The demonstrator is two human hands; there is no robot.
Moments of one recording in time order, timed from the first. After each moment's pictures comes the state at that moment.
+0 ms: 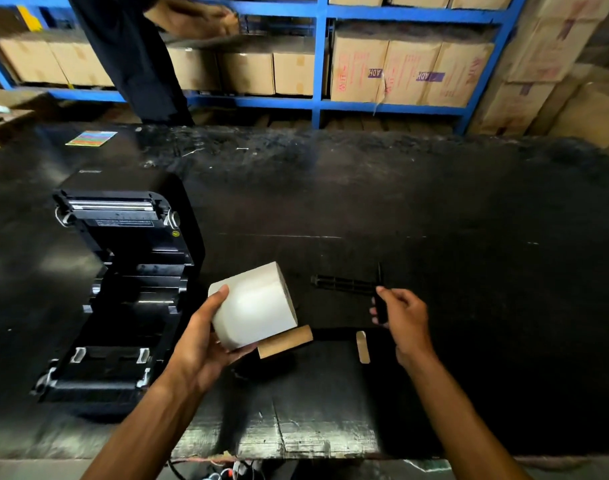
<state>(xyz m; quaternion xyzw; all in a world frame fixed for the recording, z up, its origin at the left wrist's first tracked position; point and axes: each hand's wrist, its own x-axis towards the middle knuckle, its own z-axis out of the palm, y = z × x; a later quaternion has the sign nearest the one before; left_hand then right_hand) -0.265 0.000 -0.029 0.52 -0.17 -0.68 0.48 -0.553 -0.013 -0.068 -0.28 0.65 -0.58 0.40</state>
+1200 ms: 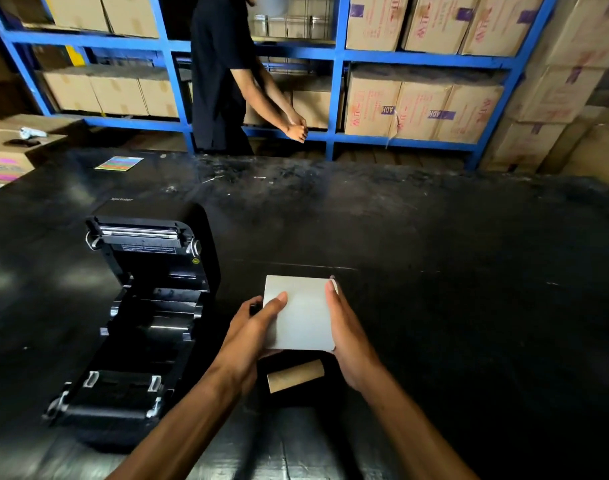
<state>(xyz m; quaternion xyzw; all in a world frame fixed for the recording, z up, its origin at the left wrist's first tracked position) -0.306 -0.023 0.004 0.53 -0.33 -0.61 0.49 -0.446 -0.031 -0.003 -0.39 0.62 -0.41 0.54</state>
